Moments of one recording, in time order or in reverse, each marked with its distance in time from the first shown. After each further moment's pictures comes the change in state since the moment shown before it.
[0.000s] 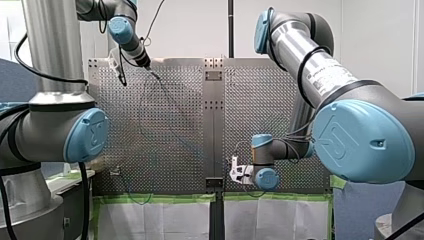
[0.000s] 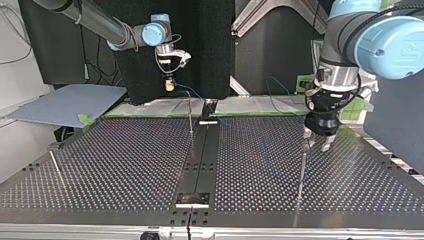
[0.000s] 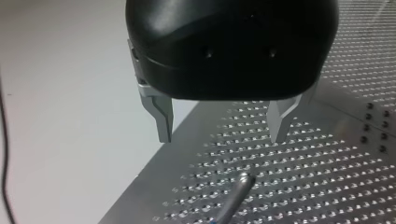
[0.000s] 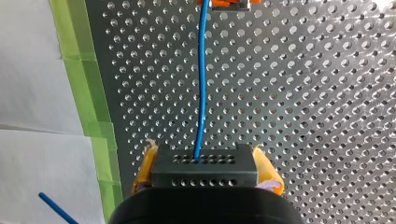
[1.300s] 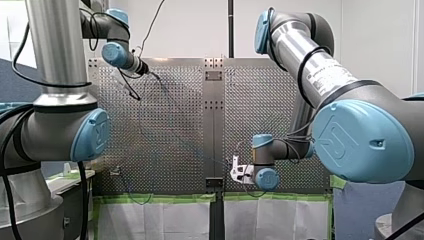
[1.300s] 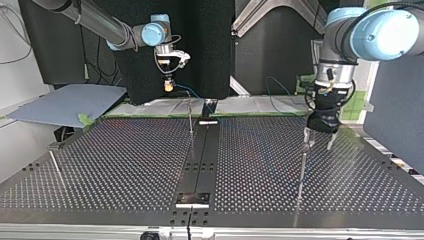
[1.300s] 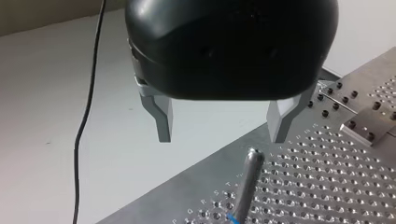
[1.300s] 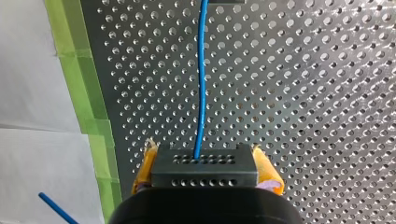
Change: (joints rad) left arm 0.092 0.038 -0.204 0.372 0.139 -0.414; right arm -0.004 0.000 0.001 -0.008 0.008 0.010
